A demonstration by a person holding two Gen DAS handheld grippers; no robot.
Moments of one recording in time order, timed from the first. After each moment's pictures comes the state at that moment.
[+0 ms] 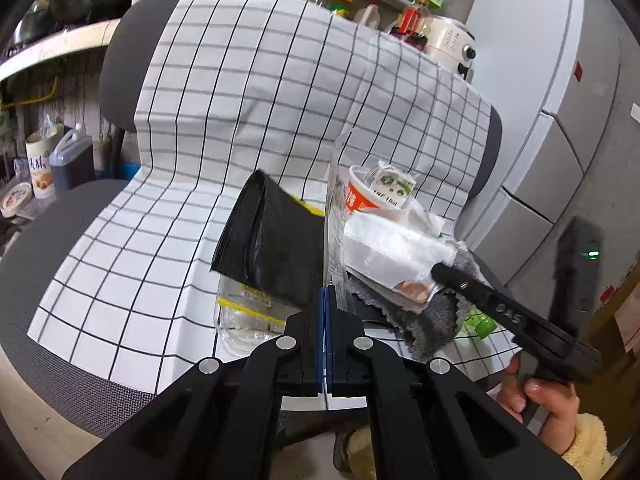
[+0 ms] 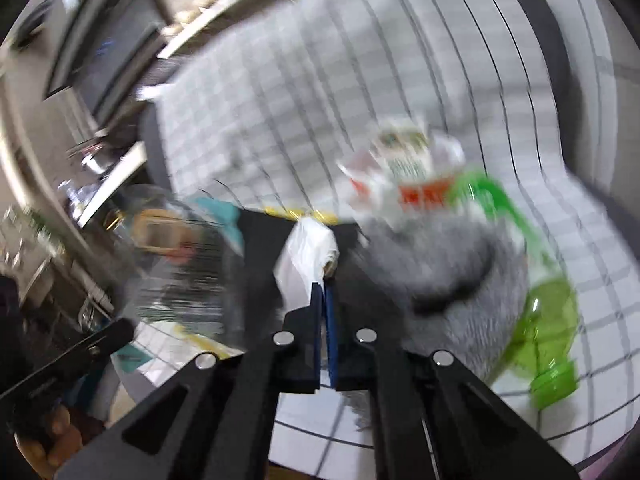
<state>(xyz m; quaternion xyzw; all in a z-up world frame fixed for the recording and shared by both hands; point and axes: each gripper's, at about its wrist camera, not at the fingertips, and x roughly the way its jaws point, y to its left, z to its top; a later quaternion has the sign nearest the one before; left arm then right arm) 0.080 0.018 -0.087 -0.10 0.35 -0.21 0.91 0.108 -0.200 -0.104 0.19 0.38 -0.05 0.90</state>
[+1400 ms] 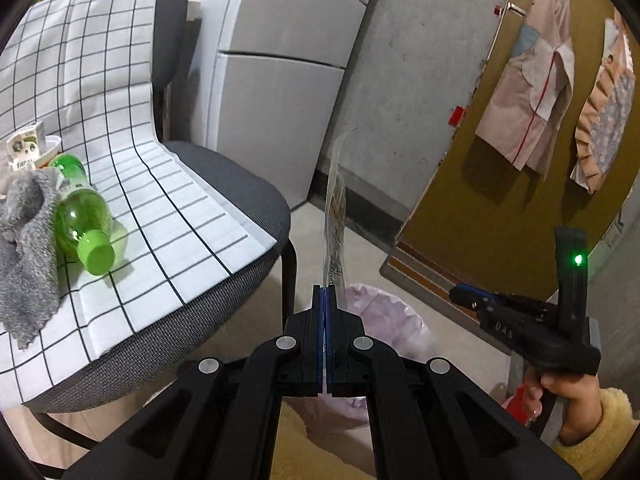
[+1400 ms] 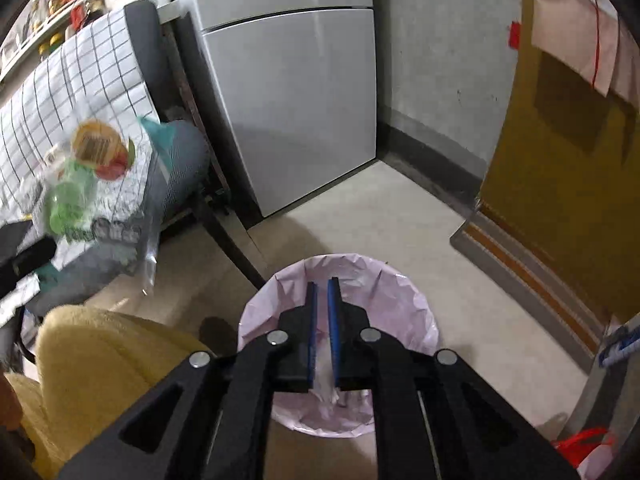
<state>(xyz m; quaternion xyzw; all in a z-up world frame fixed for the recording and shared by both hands) -0.055 -0.280 -0.127 0.08 0.37 -0.53 0.76 -0.252 -0.346 -0.086 0.20 0.43 -0.46 0.75</state>
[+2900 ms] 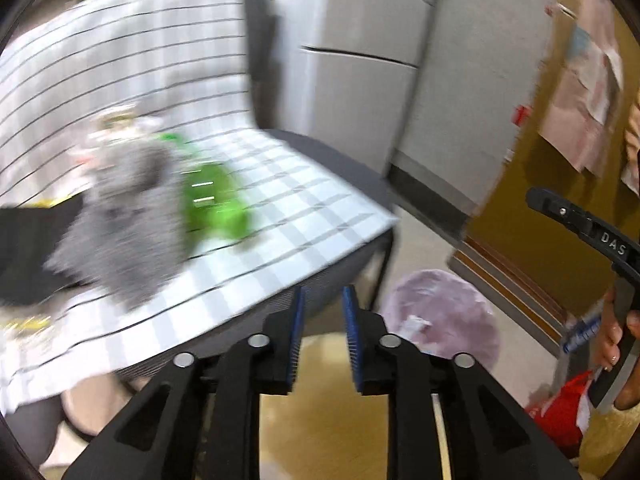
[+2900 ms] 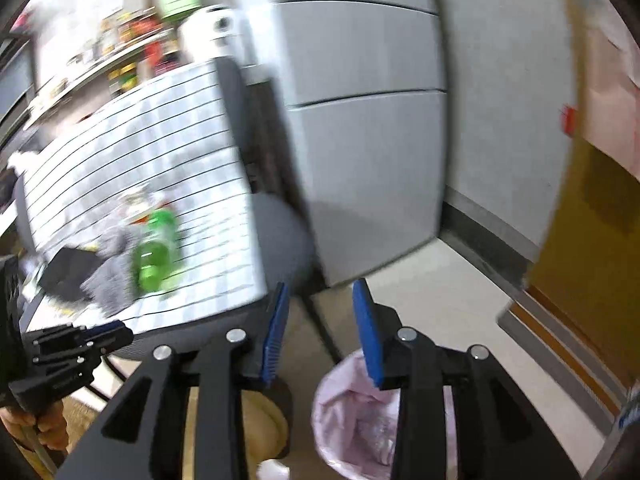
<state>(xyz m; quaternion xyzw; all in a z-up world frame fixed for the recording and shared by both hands) -0.017 -0.195 -0.121 0.10 0.38 -0.41 0.82 -0.178 -0.309 -0.021 0.14 0.35 -0.37 0.85</state>
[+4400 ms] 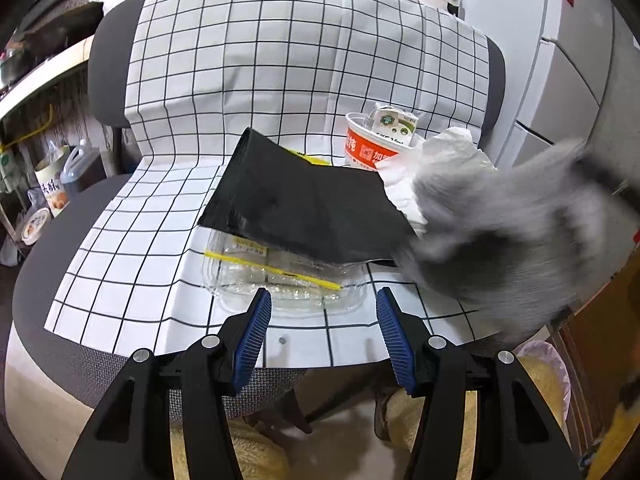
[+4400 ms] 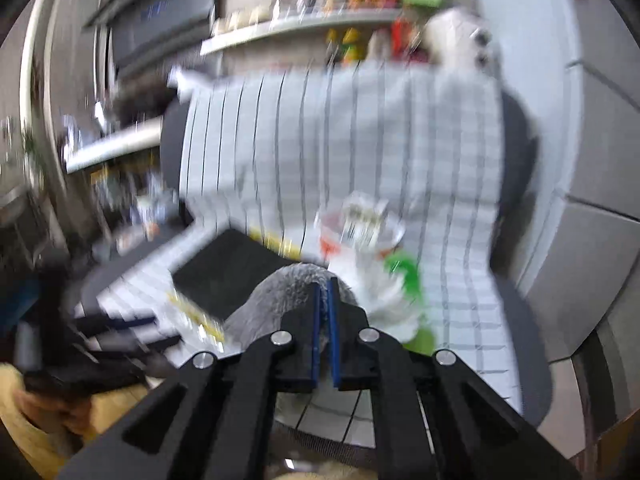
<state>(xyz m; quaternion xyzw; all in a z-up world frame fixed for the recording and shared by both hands) 0.069 -0.019 -0.112 0.01 0.39 -0.18 0.90 0.035 -0.205 -0.003 0.04 0.35 -0.08 0.93</state>
